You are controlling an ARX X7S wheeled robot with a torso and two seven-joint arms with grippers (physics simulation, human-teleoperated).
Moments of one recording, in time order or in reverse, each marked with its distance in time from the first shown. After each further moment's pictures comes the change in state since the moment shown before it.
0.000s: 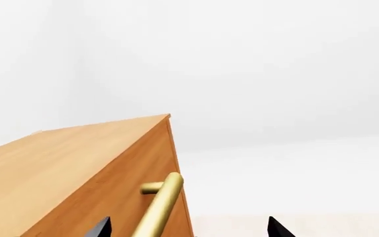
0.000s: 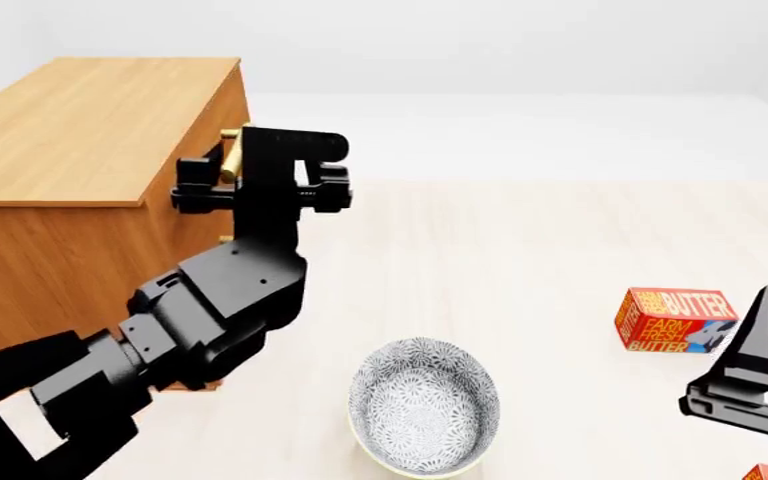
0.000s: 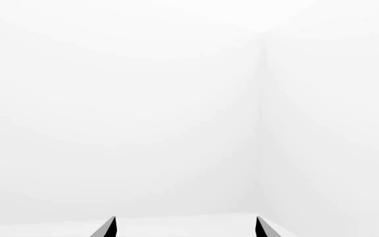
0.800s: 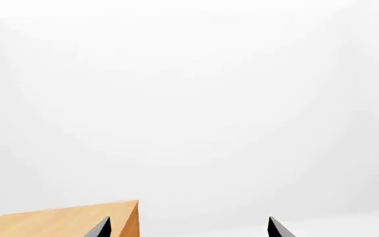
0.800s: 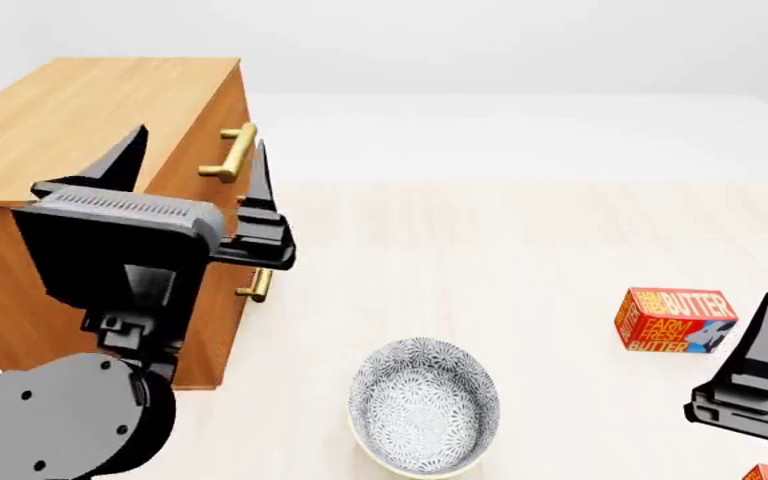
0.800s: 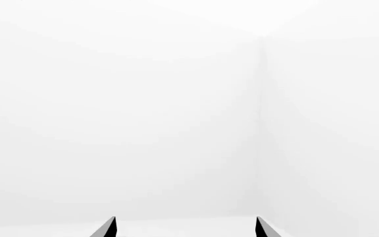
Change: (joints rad) left arm 0.115 -0.585 0.020 0.871 0.189 0.264 -0.034; right arm -0.062 0.026 0.037 -0.022 -0.020 -0.020 0.025
